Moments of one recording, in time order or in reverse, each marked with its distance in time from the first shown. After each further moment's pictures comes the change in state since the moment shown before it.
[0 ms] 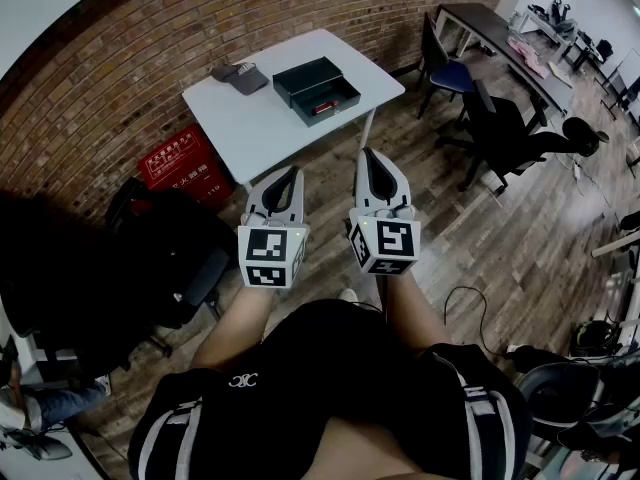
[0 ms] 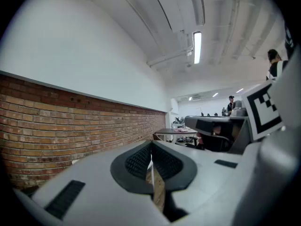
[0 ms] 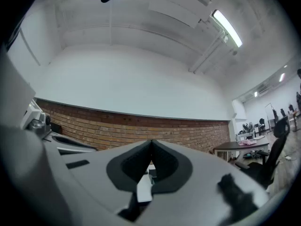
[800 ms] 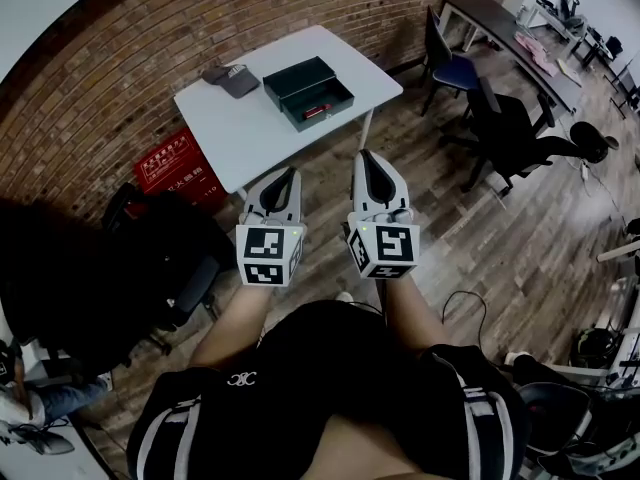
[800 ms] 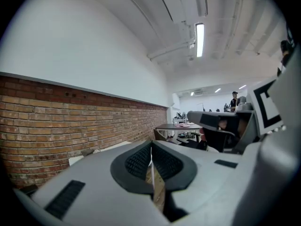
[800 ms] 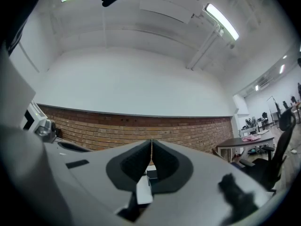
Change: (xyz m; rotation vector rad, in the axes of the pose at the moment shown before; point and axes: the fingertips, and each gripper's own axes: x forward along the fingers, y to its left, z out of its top) left arm 0.070 -0.020 -0.010 -0.002 0.061 0.022; right arm 0.029 -0.064 -0.022 0.034 -0.019 0.030
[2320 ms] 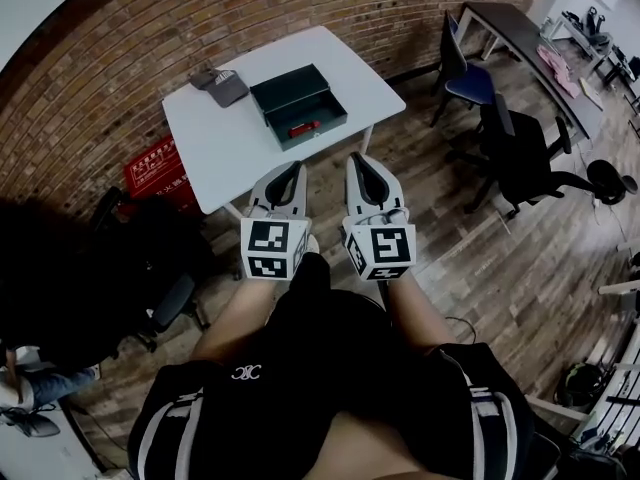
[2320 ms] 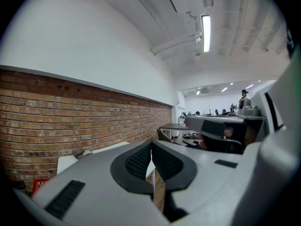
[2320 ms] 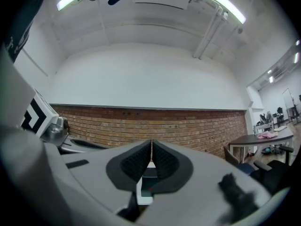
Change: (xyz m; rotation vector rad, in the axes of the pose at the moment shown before) left arm 0.153 -0.017 -0.005 -0.027 0.005 0.057; right arm 0.095 -0.089 -0.047 -0.011 0.055 0.153
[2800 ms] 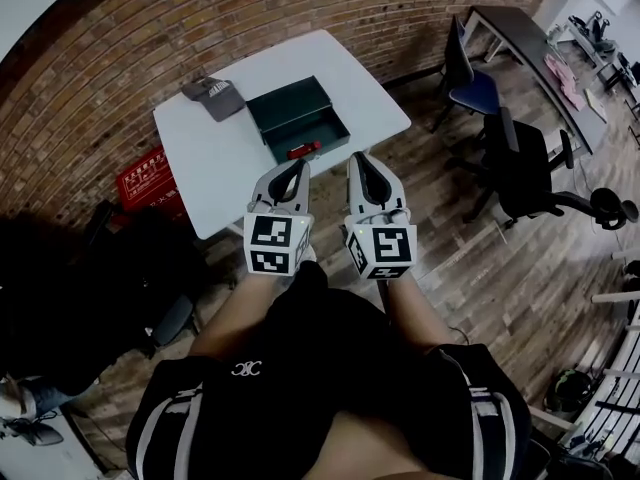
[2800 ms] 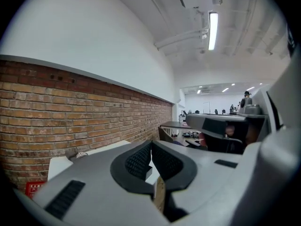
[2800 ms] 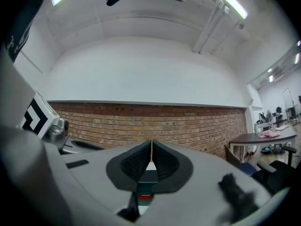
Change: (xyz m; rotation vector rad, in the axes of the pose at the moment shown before) left arm 0.095 0.048 0.006 -0.034 0.047 -0.022; right arm 0.097 -0.039 -0.010 0.006 0.044 -0.015
